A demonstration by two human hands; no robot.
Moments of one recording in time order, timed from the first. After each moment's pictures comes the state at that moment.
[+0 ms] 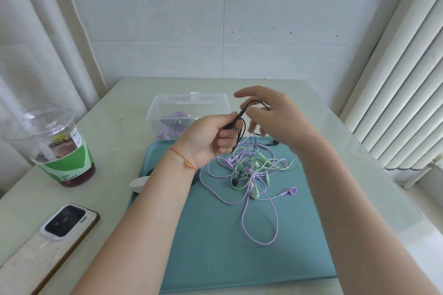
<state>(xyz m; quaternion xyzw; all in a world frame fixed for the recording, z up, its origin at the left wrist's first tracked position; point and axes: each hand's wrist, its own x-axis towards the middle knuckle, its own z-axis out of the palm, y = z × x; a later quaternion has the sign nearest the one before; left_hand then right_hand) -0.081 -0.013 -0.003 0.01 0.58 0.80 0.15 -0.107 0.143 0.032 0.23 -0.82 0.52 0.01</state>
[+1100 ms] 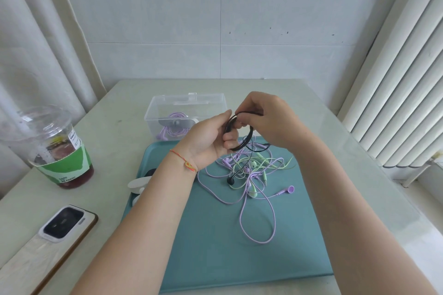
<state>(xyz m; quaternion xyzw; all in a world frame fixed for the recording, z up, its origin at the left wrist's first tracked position) -0.087 -0.004 -0.012 -0.01 0.51 0.85 0.12 -0.114 0.145 0.024 0.27 -0.86 0.43 0.04</state>
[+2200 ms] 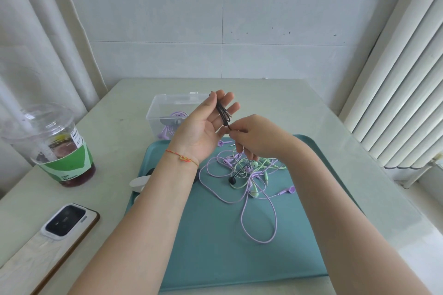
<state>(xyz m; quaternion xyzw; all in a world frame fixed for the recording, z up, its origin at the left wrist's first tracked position) -0.077 -0.012 0.001 -0.02 0.45 0.89 -0.01 -0.101 0.127 0.017 0.25 -0.91 0.31 -0.13</state>
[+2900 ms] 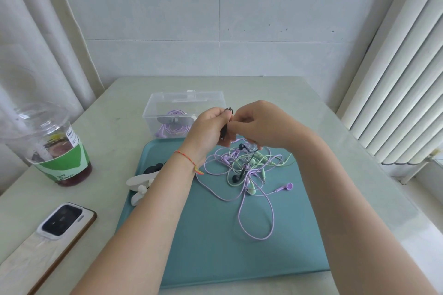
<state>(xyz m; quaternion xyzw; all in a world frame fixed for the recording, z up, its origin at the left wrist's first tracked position) -0.084 -0.003 -0.017 0.00 0.72 0.70 -0.06 -0.102 0.141 0.031 0.27 -0.90 0.32 -0.06</state>
